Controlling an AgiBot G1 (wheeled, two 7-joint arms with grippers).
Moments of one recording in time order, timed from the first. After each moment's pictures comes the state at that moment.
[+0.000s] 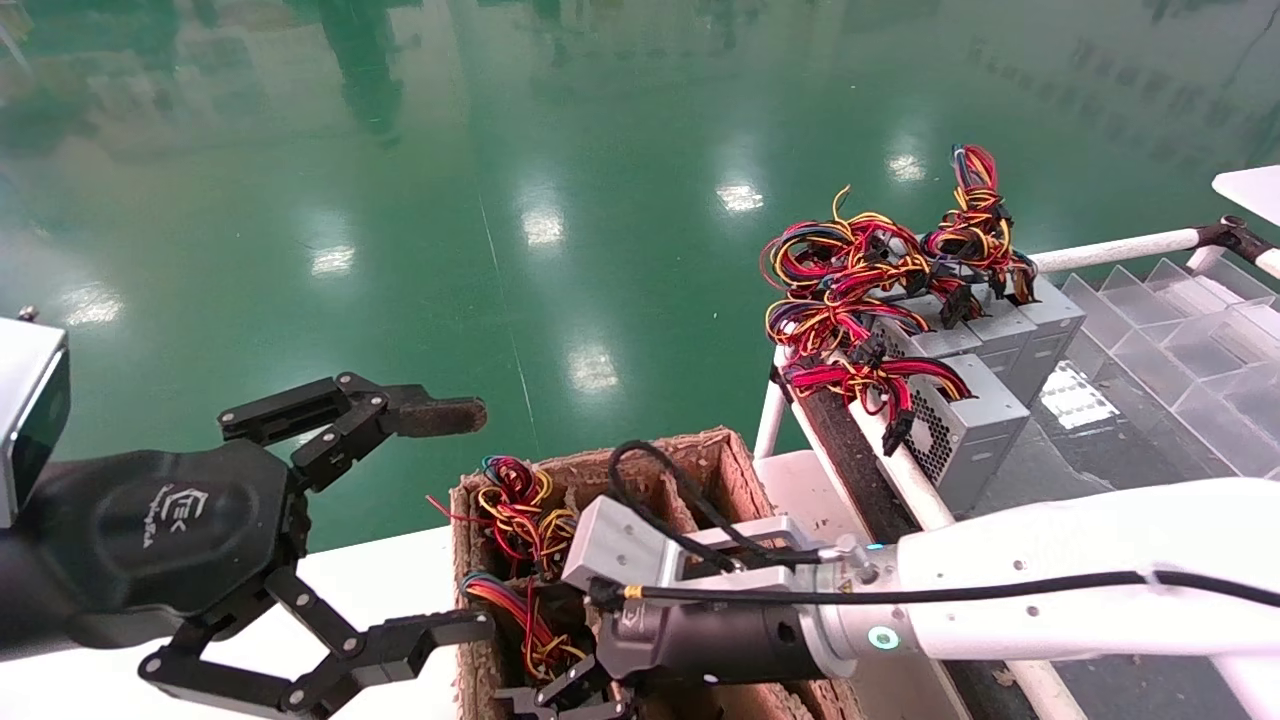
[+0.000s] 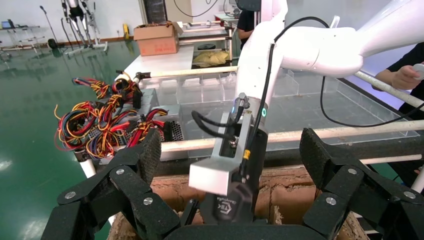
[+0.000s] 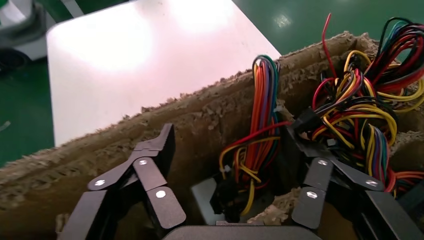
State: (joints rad) left arm -1.10 0.58 0.37 -1.26 0.67 1.46 -0.14; right arm 1.27 -1.06 -0.73 1.34 -1.46 -1.18 0.60
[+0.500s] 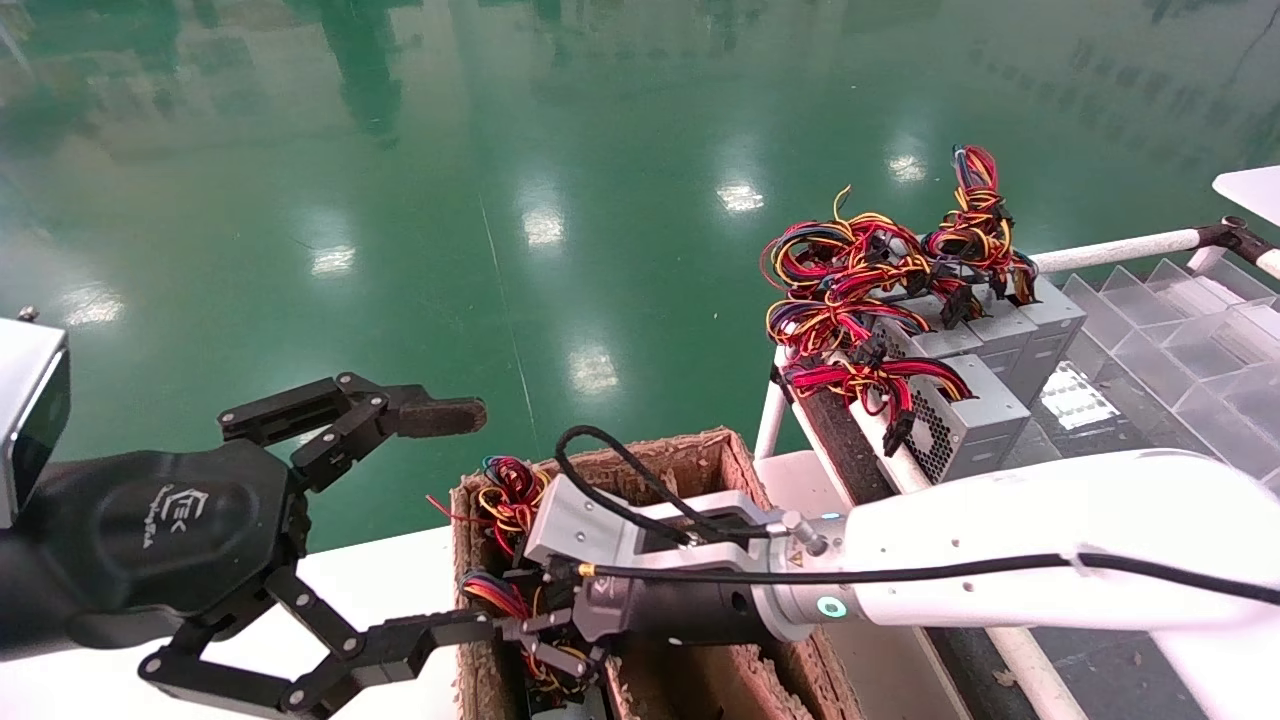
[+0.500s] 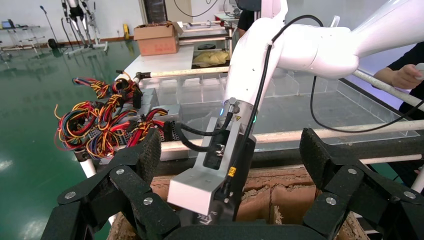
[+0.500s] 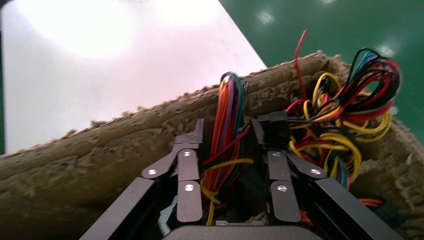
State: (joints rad) left arm -1.10 0.58 0.37 -1.26 0.67 1.46 -0.14; right arm 1.30 -1.12 -0.77 1.35 -1.58 -1.13 0.62
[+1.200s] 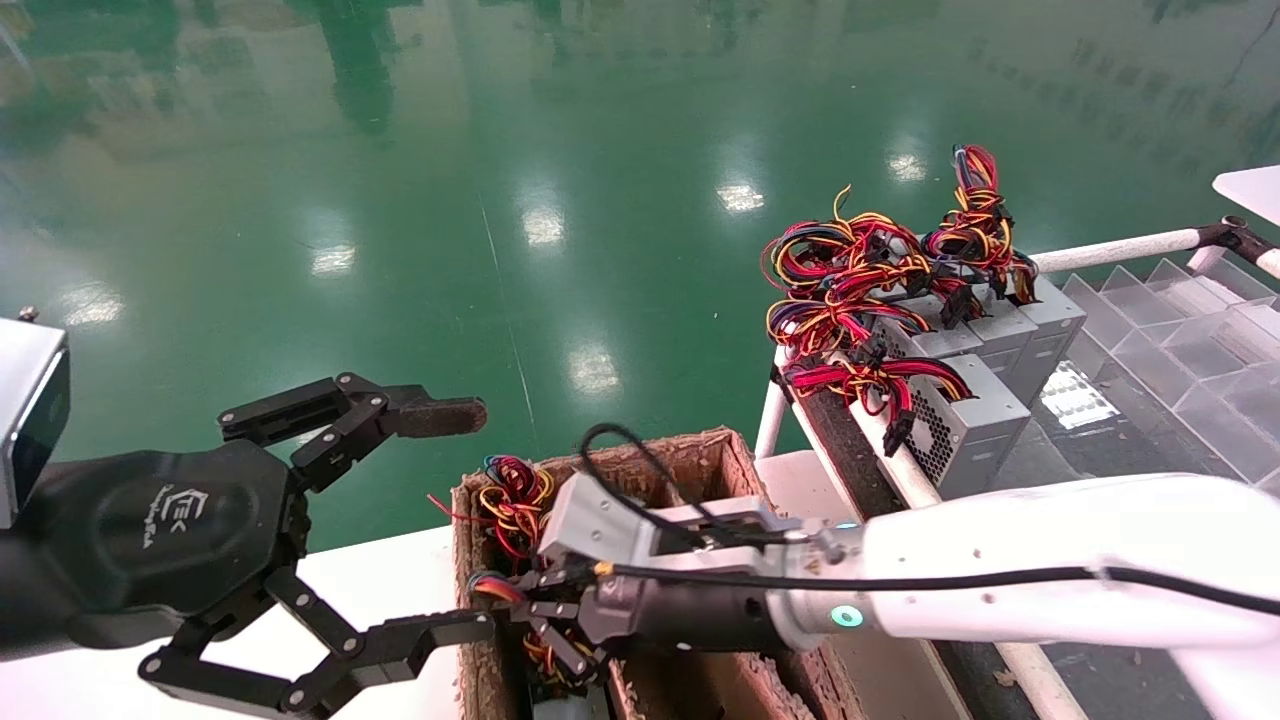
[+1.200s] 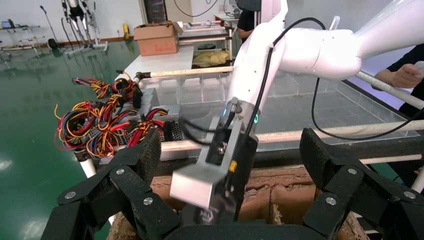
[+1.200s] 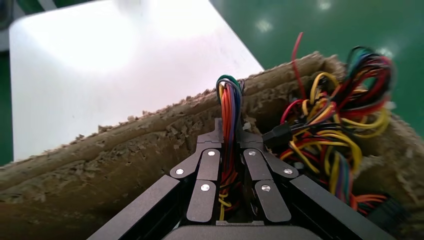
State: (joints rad) left arm -1.10 0.58 0.37 -1.26 0.67 1.46 -0.14; right arm 1.26 -1.08 -0.72 1.35 -1.50 -1.11 0.58
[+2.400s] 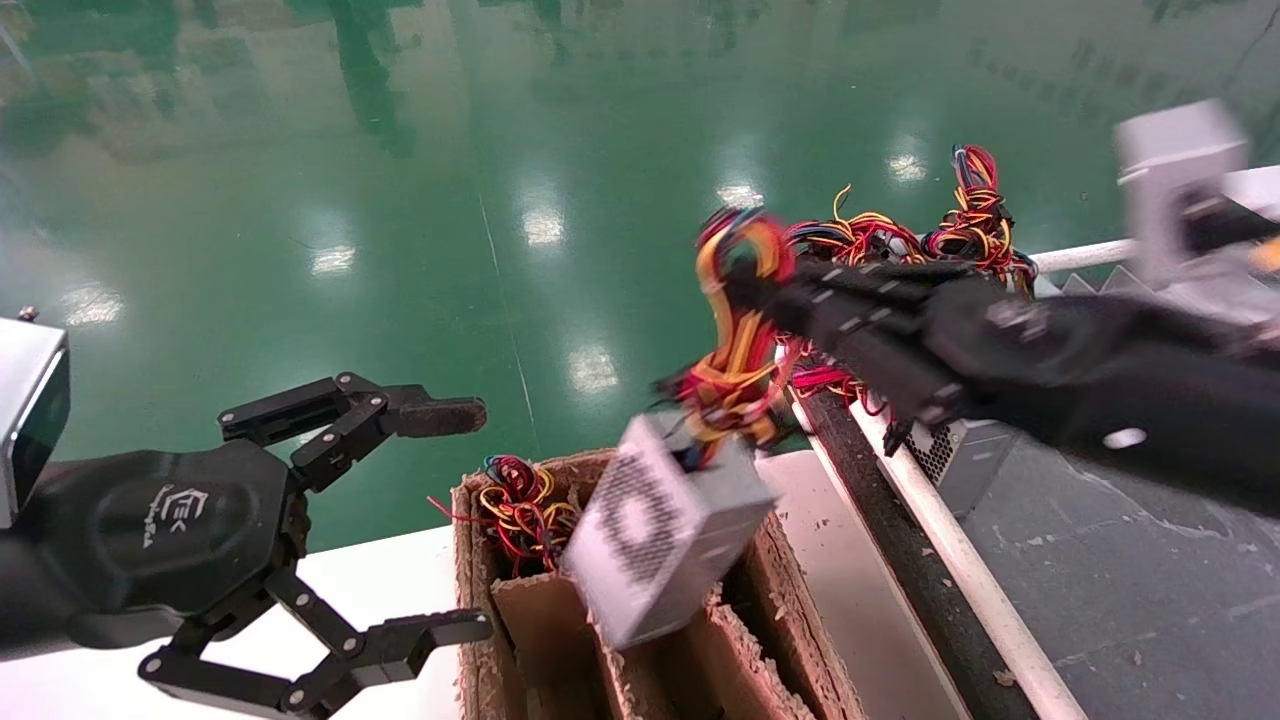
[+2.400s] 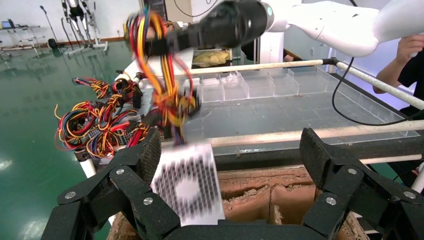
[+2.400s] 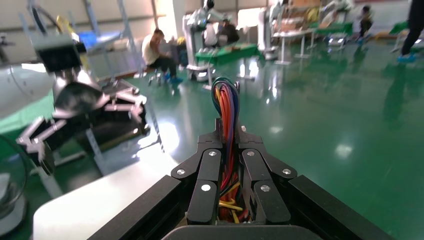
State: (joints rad) left arm -1.10 0.58 0.37 -1.26 0.67 1.46 -0.14; right arm 1.17 -0.73 -0.28 1.21 -0.81 -1.27 0.39
